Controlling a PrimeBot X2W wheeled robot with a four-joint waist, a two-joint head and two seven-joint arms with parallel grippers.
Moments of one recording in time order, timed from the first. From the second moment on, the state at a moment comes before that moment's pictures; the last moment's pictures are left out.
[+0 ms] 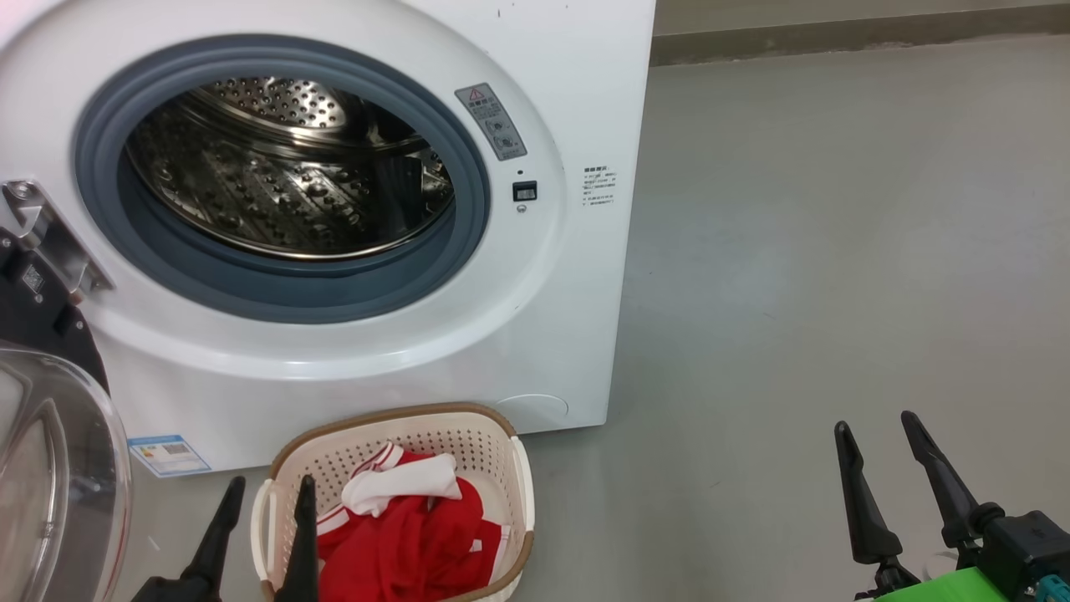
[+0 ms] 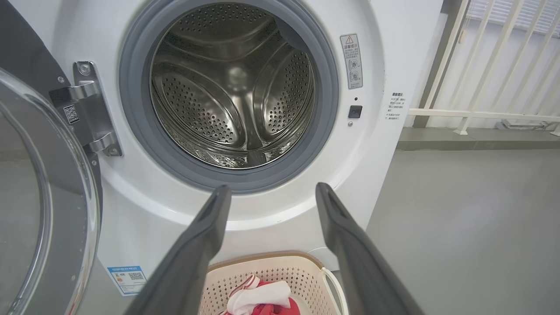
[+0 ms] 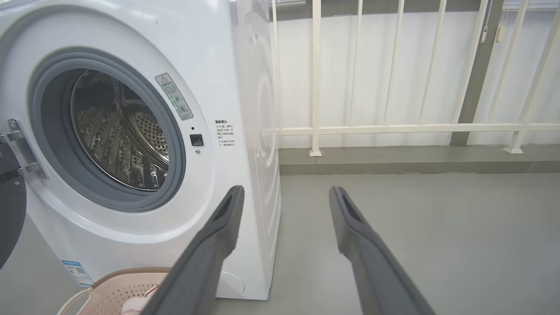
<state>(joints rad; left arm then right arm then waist) 0.04 0.11 -0.04 0.13 -0.24 -0.01 -0.25 0.12 -0.04 -0.07 0.04 0.22 0.12 -0.26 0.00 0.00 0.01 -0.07</state>
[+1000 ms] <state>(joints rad) 0.04 0.11 -0.05 0.14 -0.19 -0.01 -0.25 0.12 -0.04 -0.06 0.04 0.22 0.12 -0.26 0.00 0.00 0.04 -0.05</state>
